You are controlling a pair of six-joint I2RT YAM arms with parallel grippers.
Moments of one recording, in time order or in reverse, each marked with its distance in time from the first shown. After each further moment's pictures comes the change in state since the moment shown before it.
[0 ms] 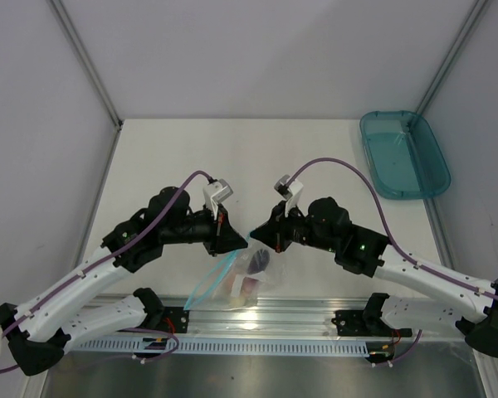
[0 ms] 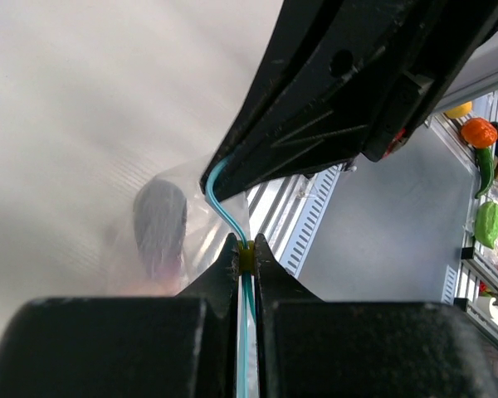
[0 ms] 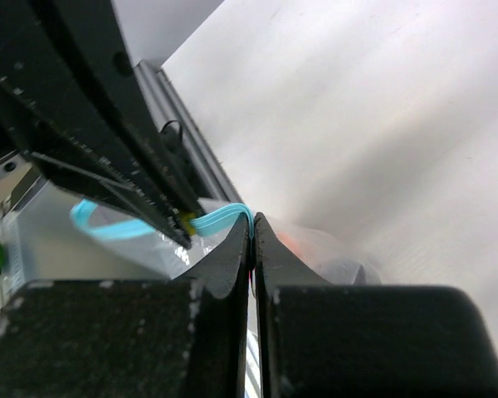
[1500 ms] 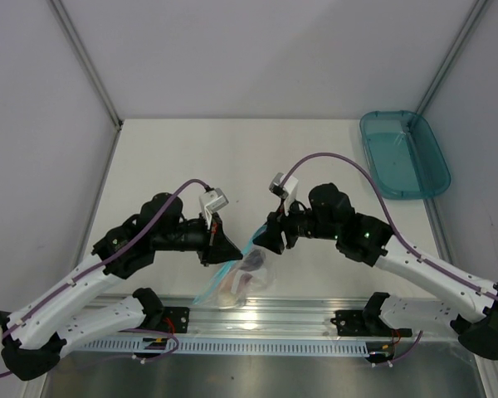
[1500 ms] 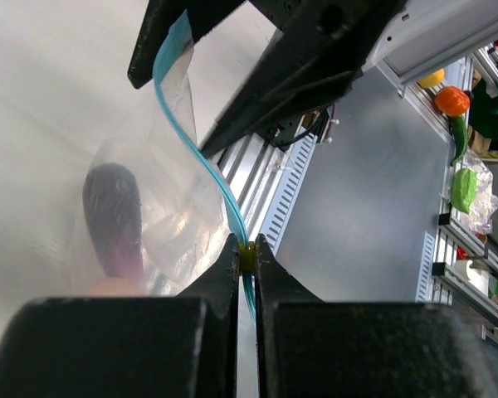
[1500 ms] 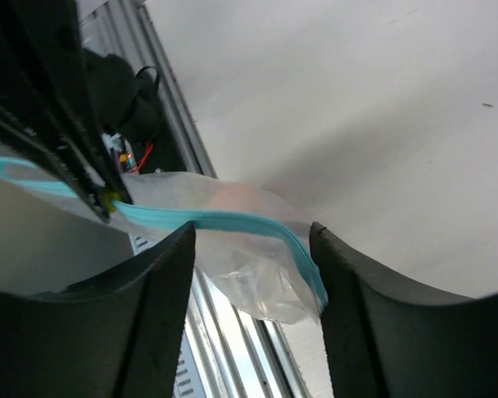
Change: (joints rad) left arm -0.014 -0.068 -0.008 -0.067 0.064 0.006; right arm -0.082 0.026 0.098 -0.188 -0.152 -0.233
